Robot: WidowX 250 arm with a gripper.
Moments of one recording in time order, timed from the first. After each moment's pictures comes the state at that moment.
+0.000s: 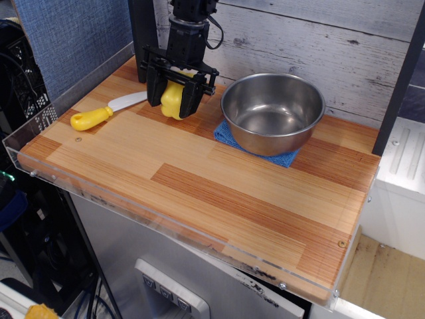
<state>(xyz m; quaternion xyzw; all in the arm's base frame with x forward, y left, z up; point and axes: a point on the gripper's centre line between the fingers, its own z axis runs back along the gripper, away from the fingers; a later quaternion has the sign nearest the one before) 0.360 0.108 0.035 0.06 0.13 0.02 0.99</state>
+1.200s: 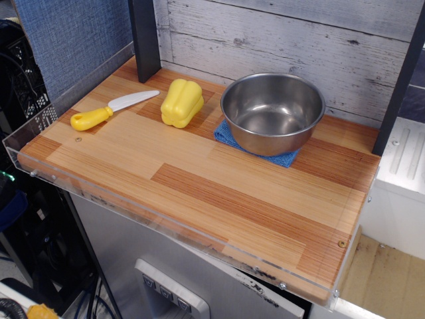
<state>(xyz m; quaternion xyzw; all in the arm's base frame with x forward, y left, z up) 0.333 0.066 0.214 0.05 -0.07 0.02 1.00</state>
